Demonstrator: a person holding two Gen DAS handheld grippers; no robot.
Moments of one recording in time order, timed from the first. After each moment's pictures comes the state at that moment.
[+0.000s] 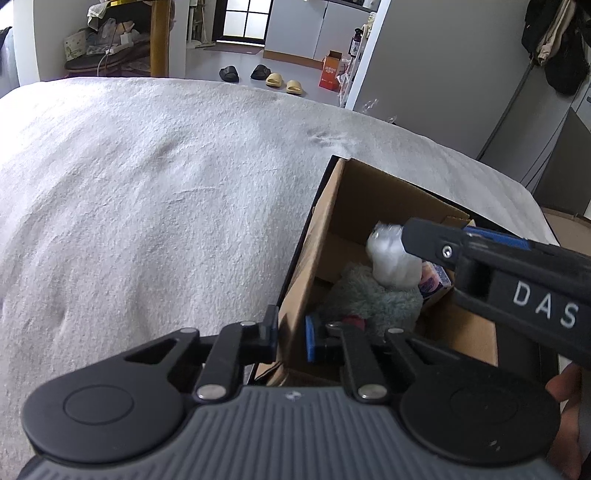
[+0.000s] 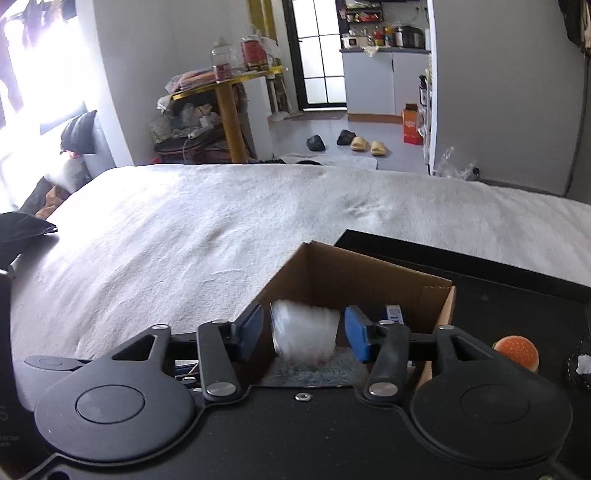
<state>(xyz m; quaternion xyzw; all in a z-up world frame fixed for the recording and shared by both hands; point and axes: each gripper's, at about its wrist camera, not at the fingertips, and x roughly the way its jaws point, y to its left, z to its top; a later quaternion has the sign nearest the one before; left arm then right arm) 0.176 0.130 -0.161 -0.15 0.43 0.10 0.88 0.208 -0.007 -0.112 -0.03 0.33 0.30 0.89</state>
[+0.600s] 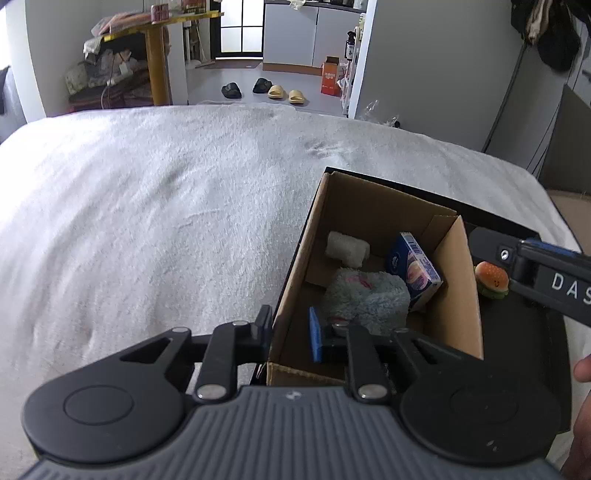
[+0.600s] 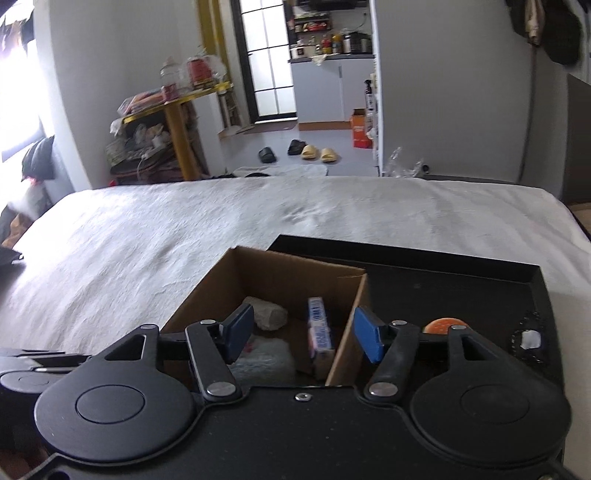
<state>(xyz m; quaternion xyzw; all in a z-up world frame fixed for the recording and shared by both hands) 0.174 0.102 -0.132 -0.09 0.42 0.13 0.89 0.208 -0.060 -0.109 0.00 0.33 0.22 0.92</state>
